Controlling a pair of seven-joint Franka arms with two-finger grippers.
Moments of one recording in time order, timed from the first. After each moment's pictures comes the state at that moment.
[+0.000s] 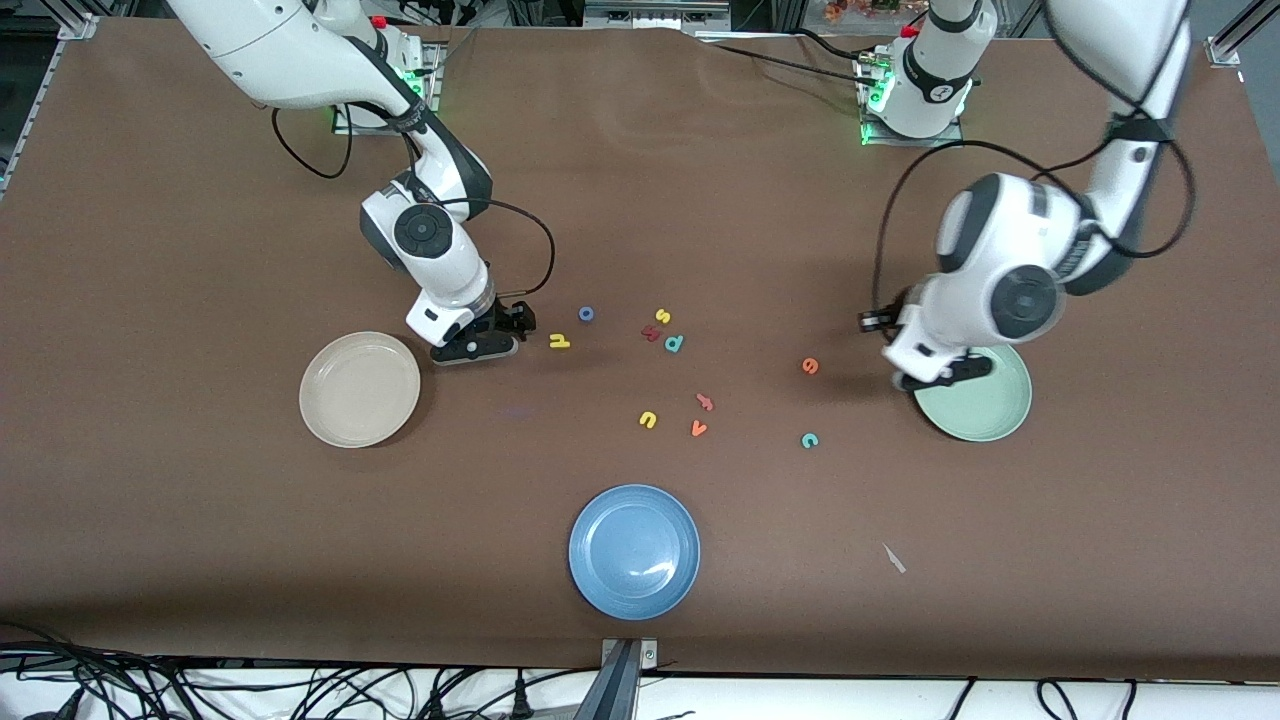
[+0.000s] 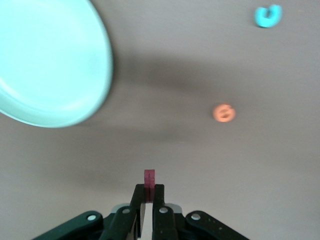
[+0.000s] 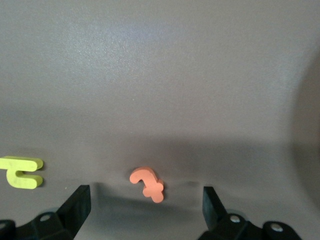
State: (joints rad) left arm -0.04 0.33 -0.16 -1.89 -0.07 1.86 -0.37; right arm 0.14 0.52 0.34 -2.15 -0.38 2.68 0.62
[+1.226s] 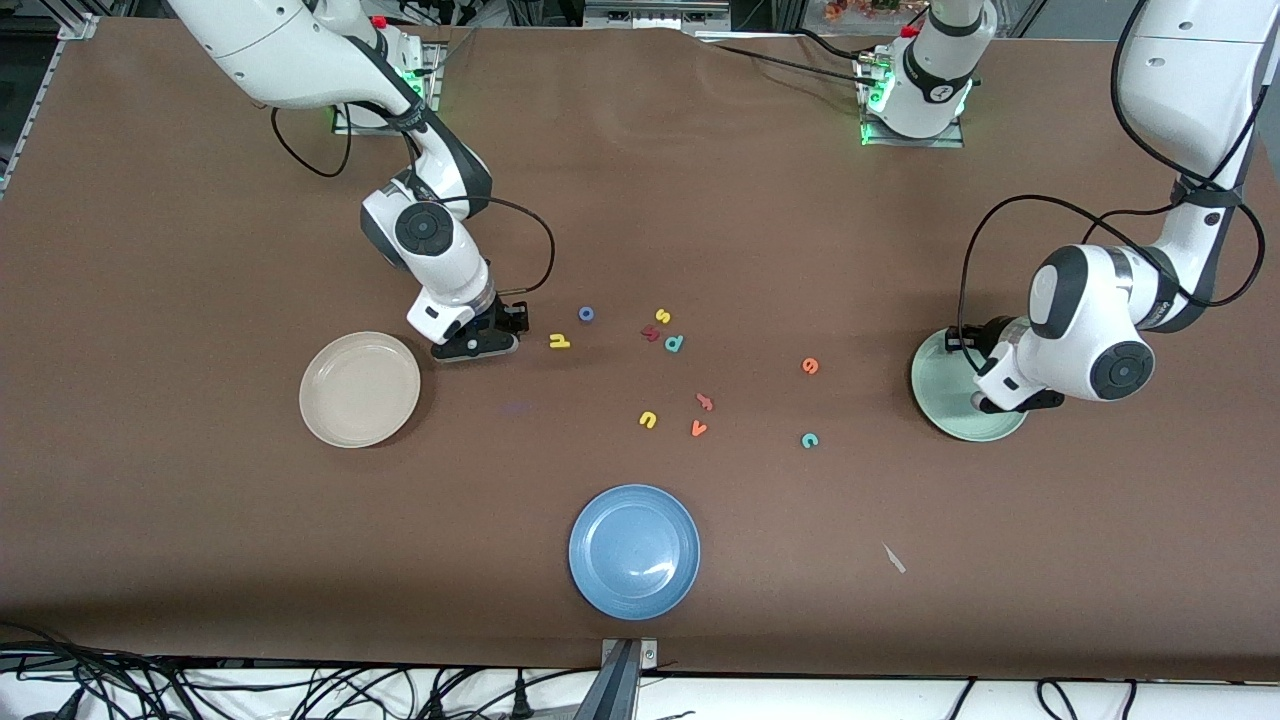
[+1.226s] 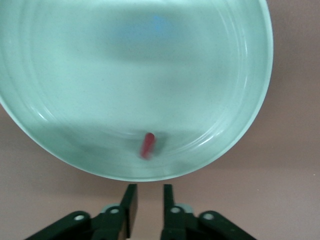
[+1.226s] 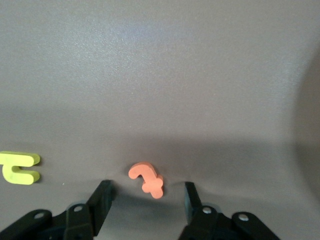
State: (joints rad) left arm 0.17 0.50 -0.16 -1.90 0.04 1.91 -0.14; right arm 0.14 0.52 0.34 -2.16 -0.39 2.68 0.62
